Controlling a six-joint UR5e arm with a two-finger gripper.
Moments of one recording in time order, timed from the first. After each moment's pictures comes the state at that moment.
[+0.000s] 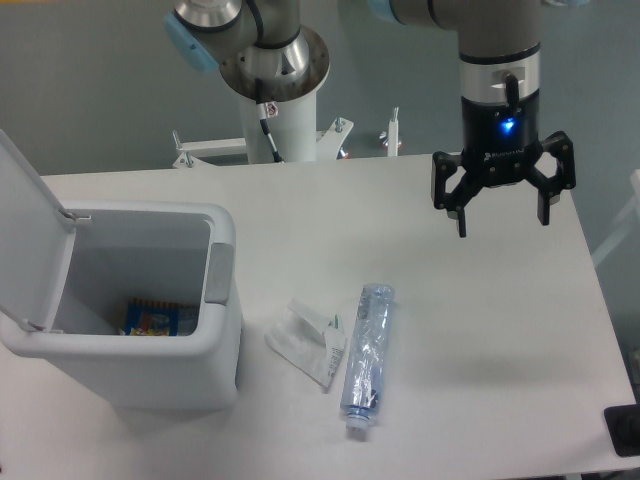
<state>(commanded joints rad) 2.69 -1.72 -1.54 -0.95 1.41 0.65</state>
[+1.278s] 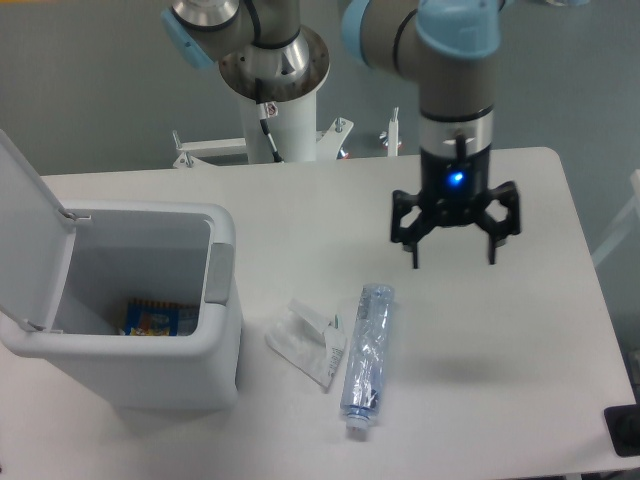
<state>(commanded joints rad) 2.56 -1.76 -1.74 -0.86 1.41 0.65</state>
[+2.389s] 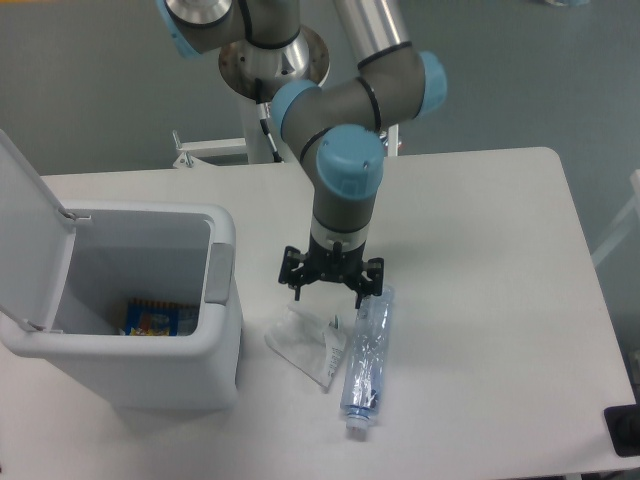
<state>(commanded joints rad) 2.39 -1.93 -1.83 -0.87 1.47 0.40</state>
